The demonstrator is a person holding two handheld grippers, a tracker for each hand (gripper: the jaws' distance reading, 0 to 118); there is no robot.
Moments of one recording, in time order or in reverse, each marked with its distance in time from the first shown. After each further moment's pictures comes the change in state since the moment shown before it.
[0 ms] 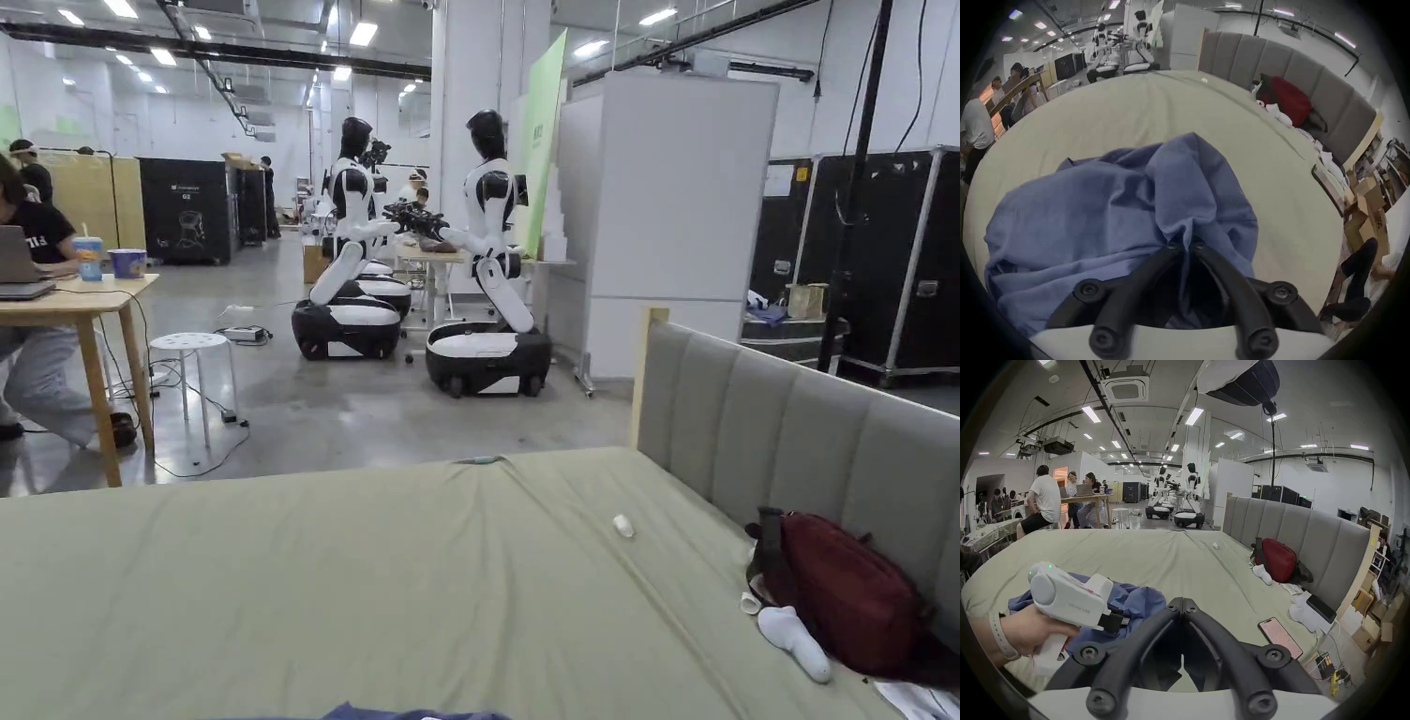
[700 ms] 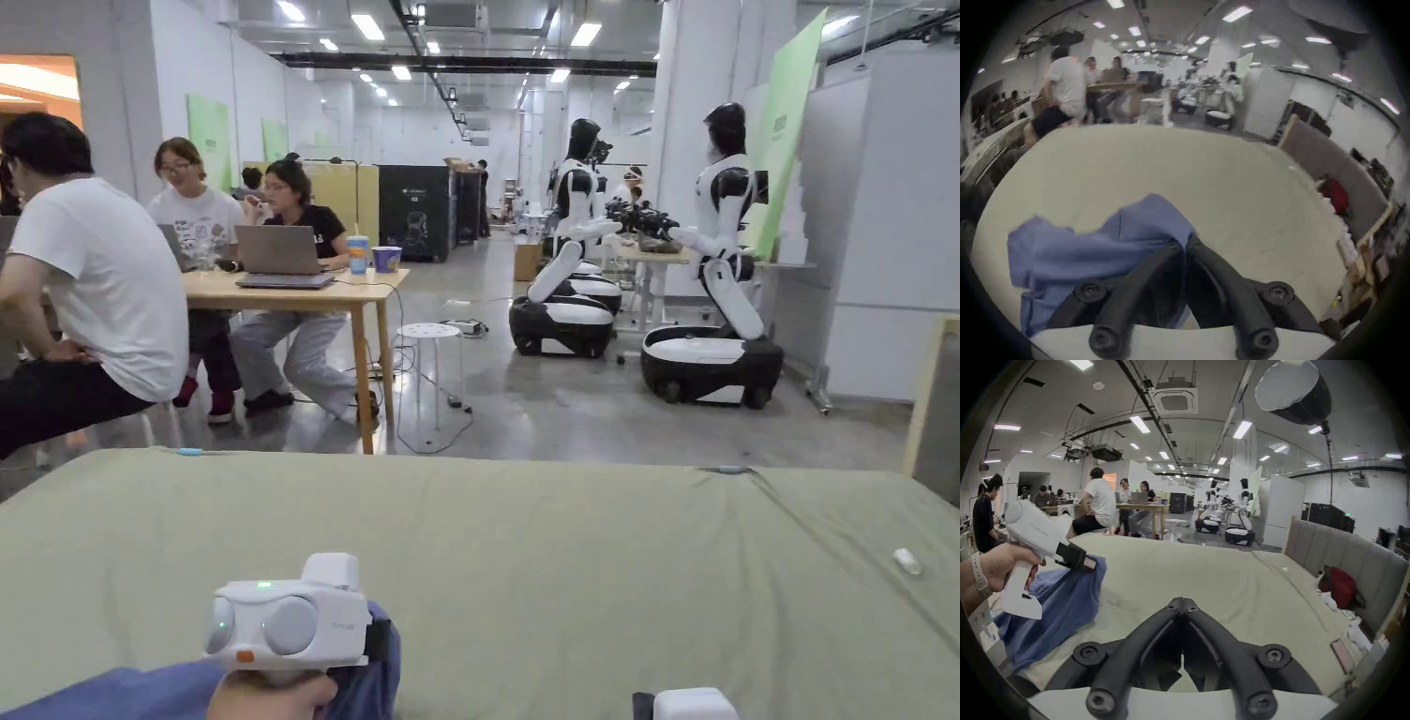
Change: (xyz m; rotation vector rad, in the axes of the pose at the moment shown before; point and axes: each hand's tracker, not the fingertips) left arm -0.266 -0.030 0.248 0.318 0.213 0.306; right arm -0.195 0.043 0.012 0.093 0.274 0.093
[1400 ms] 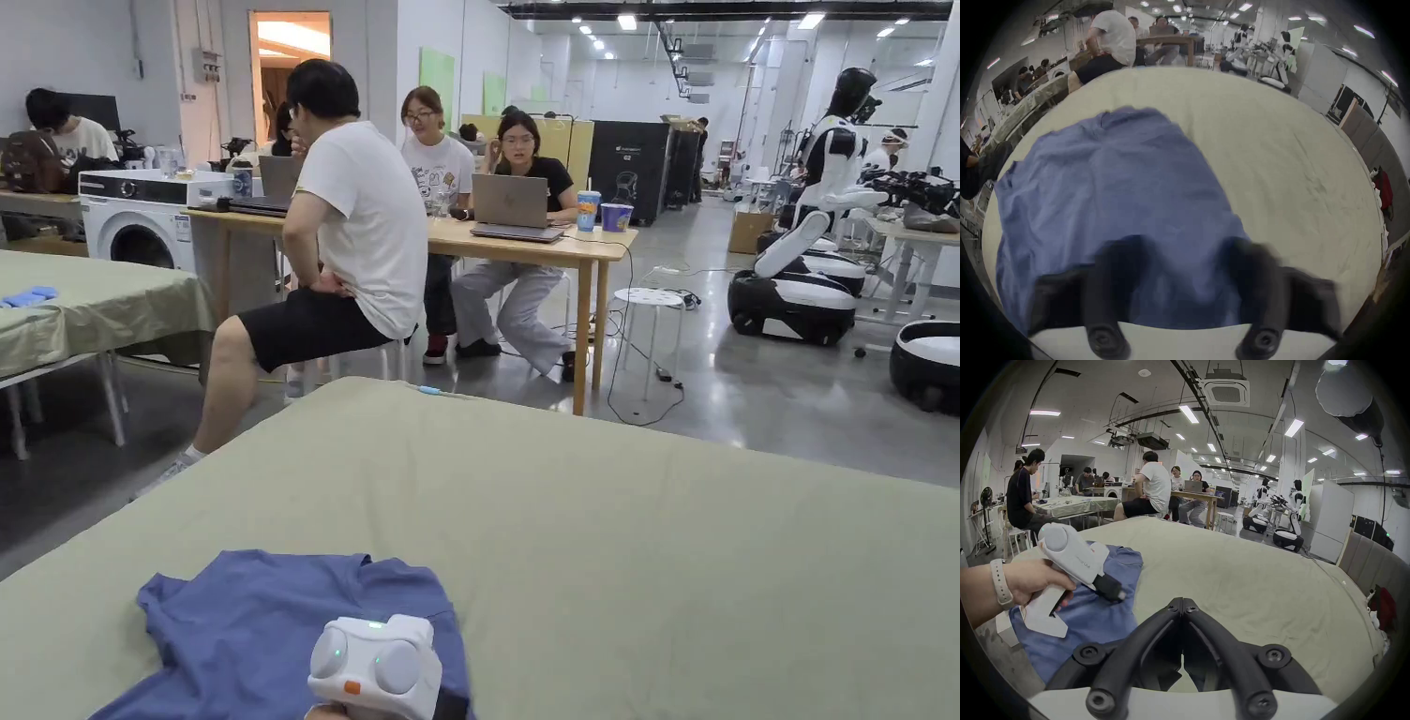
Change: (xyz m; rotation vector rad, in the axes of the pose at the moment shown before) left arm -0.255 -0.115 -0.020 -0.337 0.326 0.174; right arm -0.225 -0.006 -0.059 -0.058 0.294 0.140
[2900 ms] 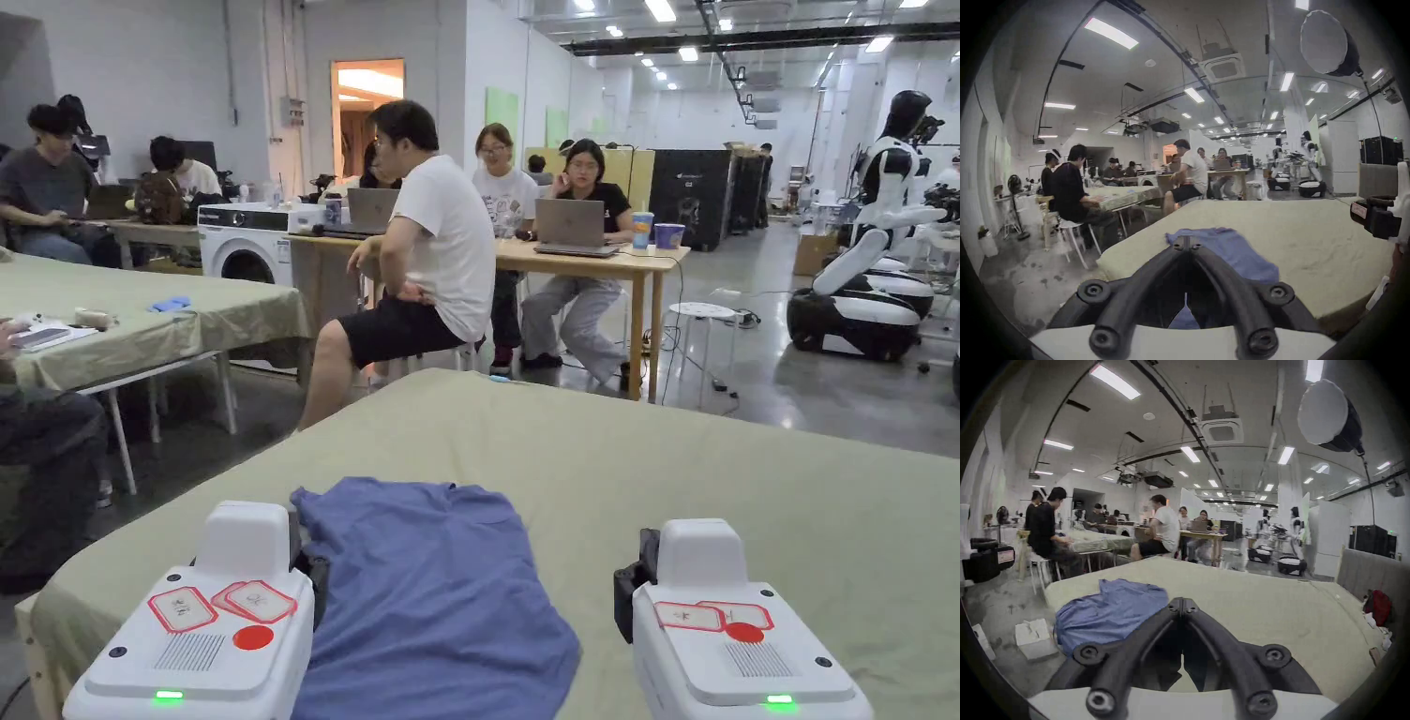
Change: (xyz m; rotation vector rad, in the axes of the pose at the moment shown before) left arm 0.021 -0.304 0.392 0.906 0.436 0.068; right arm -0.045 -0.010 0.176 0.257 0.074 -0.018
